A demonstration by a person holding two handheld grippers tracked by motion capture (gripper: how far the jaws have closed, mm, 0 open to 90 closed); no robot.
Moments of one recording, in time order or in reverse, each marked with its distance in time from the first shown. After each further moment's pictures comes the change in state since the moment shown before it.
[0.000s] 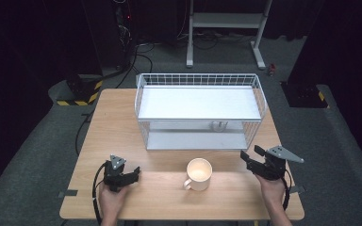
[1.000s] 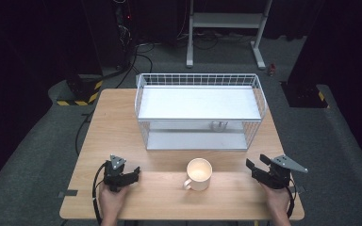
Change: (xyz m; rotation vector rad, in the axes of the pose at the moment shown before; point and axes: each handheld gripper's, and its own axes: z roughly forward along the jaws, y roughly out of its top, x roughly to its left) left arm 0.000 0.000 0.000 0.000 0.000 0.000; right arm -0.013 -0.031 -0.011 0.035 -0.053 0.013
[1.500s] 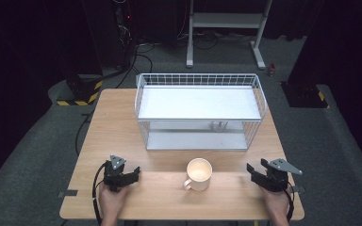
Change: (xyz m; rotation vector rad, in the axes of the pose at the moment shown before) left arm 0.000 0.000 0.000 0.000 0.000 0.000; right arm -0.004 -0.017 0.008 0.078 -0.066 -0.050
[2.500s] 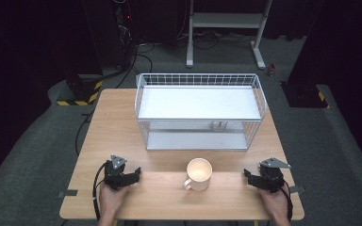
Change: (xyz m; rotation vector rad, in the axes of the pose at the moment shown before) left arm -0.002 0.002 0.000 0.021 -0.004 0.005; right arm -0.001 -0.004 0.019 0.194 -0.033 -0.080
